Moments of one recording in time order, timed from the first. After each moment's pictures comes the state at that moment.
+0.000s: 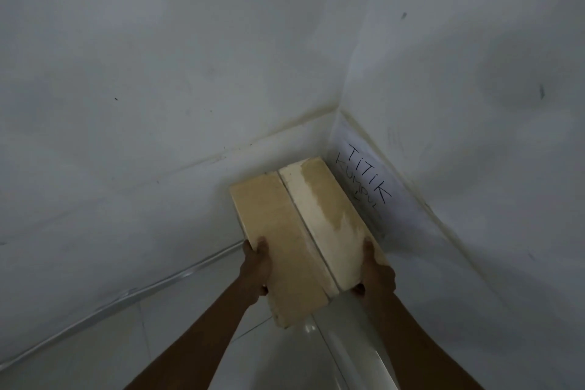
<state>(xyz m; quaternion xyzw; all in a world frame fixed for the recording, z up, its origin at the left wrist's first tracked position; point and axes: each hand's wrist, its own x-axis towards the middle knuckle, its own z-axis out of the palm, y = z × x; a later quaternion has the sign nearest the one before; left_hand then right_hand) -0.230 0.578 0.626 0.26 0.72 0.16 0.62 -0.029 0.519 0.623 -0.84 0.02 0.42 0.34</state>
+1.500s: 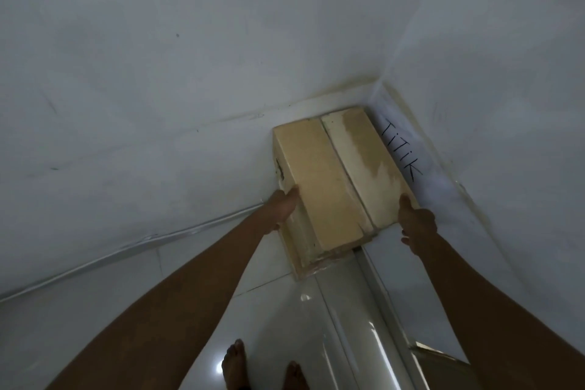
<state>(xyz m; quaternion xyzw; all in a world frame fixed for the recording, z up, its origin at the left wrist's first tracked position) -0.249 0.614 0.639 0.39 0.67 0.05 0.63 0.009 0.561 0.642 -0.89 -0.13 0.38 0.23</state>
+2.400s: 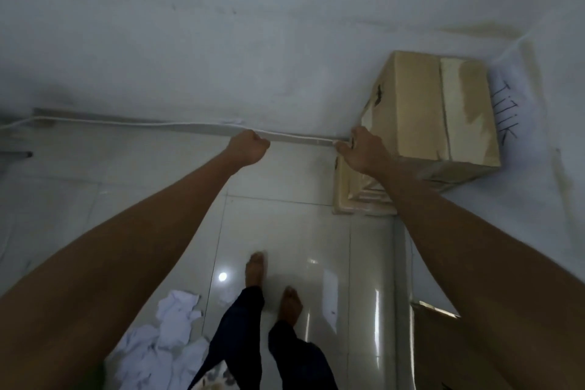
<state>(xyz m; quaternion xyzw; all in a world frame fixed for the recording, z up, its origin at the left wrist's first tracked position) -0.441 0.373 0.712 0.39 0.81 0.13 0.41 -0.212 0.451 0.698 -0.60 -0.71 0.37 0.01</state>
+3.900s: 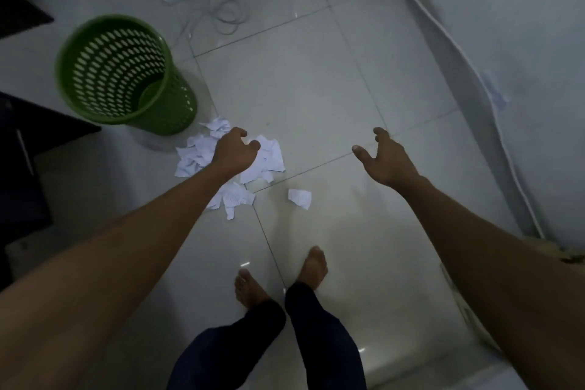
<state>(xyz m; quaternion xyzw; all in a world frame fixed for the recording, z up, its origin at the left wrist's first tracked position) -0.523 -0.117 0.474 -0.16 0.89 0.32 0.29 -0.471 0.167 0.462 -0.18 -0.90 0.30 -0.25</state>
